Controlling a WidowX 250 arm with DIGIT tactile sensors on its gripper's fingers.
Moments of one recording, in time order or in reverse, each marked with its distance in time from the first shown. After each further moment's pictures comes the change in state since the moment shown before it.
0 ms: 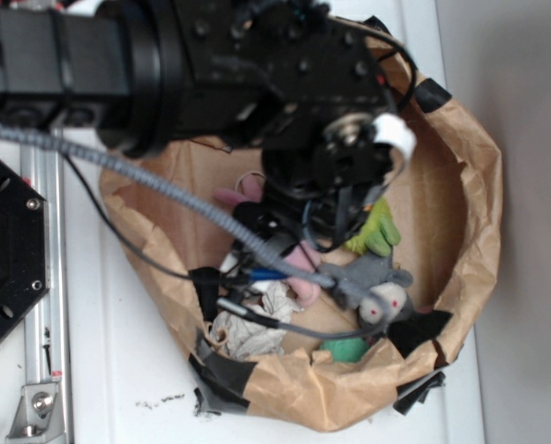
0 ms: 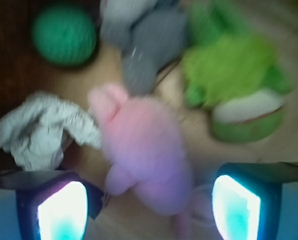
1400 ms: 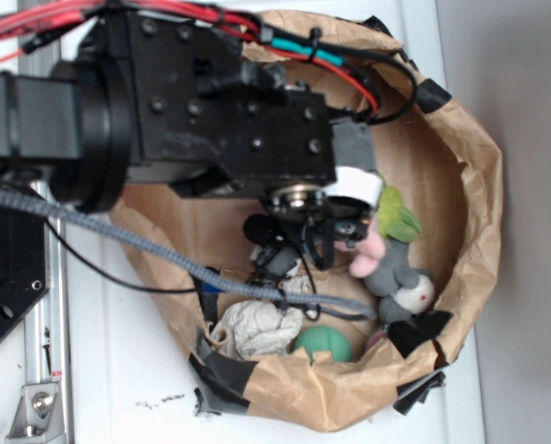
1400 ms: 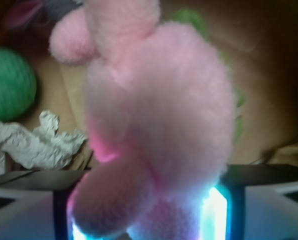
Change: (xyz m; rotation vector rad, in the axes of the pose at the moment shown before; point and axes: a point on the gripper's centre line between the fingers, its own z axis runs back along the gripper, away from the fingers) arm 0.020 0.020 0.009 0.242 -0.133 0.089
